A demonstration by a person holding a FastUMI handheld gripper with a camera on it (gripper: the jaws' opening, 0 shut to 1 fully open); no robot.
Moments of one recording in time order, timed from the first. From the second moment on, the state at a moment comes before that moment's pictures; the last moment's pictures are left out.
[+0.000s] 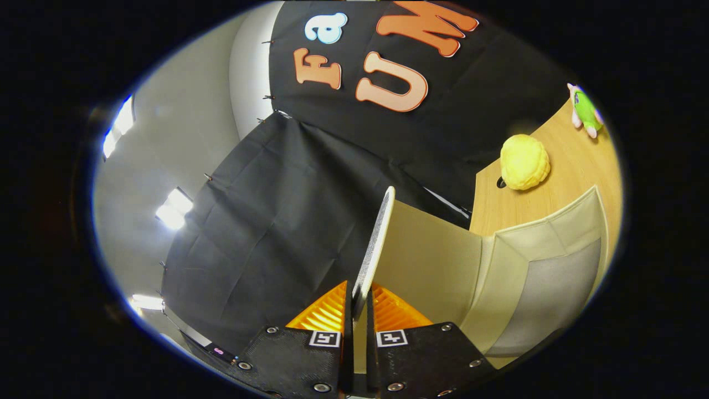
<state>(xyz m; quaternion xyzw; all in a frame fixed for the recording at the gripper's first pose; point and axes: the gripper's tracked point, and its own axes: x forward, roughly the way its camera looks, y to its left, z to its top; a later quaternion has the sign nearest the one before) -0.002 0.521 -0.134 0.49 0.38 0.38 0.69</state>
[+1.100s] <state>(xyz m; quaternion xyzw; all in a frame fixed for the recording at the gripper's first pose) -0.038 0.489 -0.193 0.30 0.43 0.37 0.77</state>
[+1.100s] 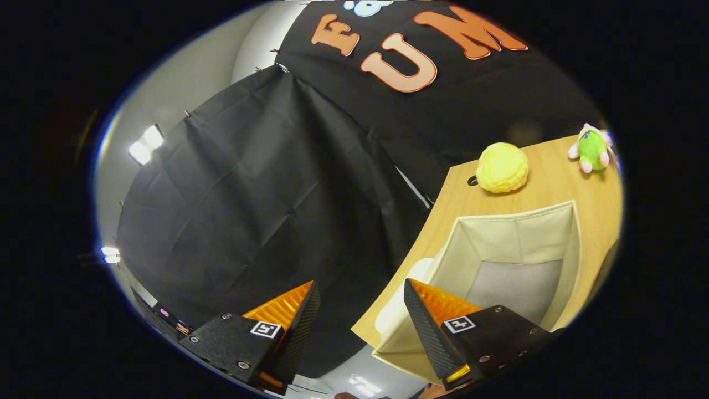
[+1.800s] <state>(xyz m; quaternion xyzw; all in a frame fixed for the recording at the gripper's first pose) -0.061 0.293 -0.236 0.19 0.43 0.26 0.84</state>
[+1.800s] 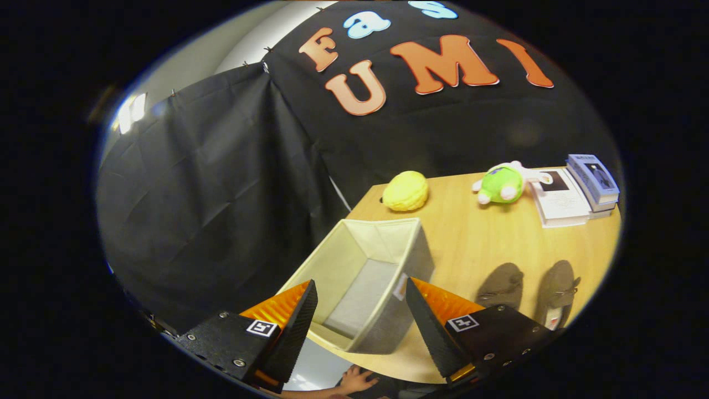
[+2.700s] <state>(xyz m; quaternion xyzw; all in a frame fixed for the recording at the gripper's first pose) -0.105 0.168 -0.359 0.21 0.56 0.11 0.79</state>
